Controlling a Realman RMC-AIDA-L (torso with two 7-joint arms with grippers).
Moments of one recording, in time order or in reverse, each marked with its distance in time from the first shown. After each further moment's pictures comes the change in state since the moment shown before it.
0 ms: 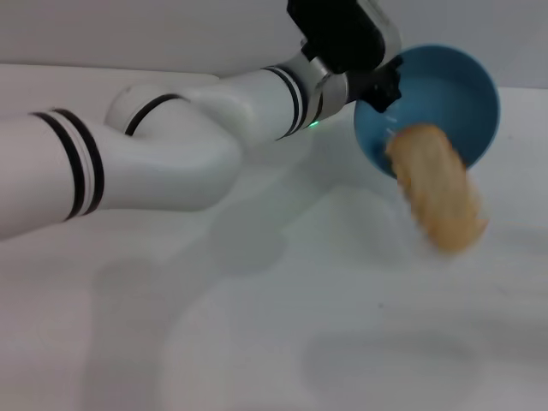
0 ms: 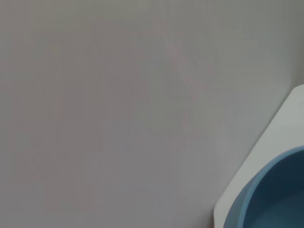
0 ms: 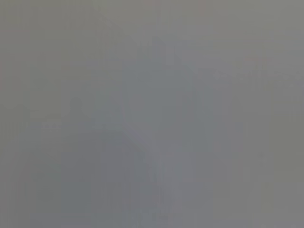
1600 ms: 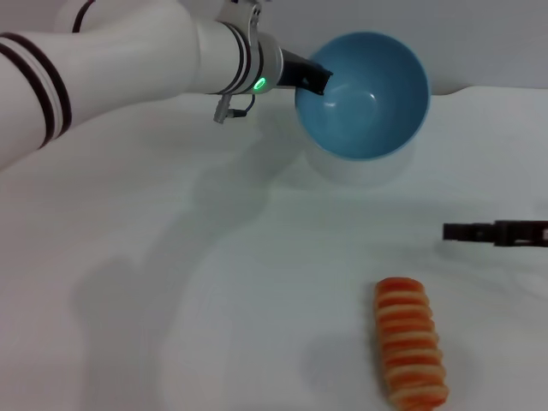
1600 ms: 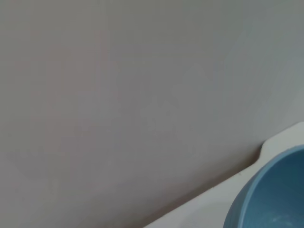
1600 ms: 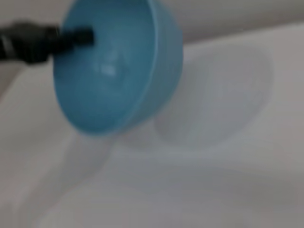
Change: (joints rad) left arm -0.014 0.013 -0.498 0.003 -0.006 0.493 -0.049; right arm 0.307 -0.006 -0.177 -0.367 -1.223 0.100 1.468
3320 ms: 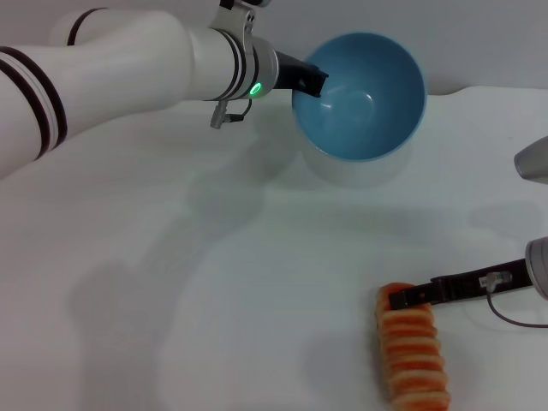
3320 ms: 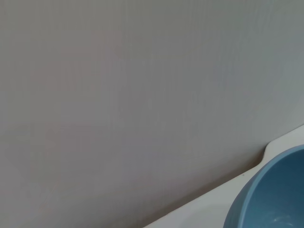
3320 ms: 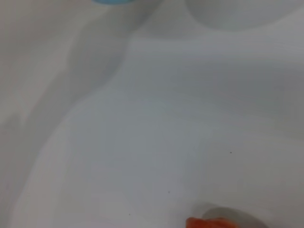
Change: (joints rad) left arm 0.026 -0.005 0.001 0.009 -0.002 -0.024 0.004; right arm 0.135 0.000 -0.224 0.187 -0.073 0.011 0.194
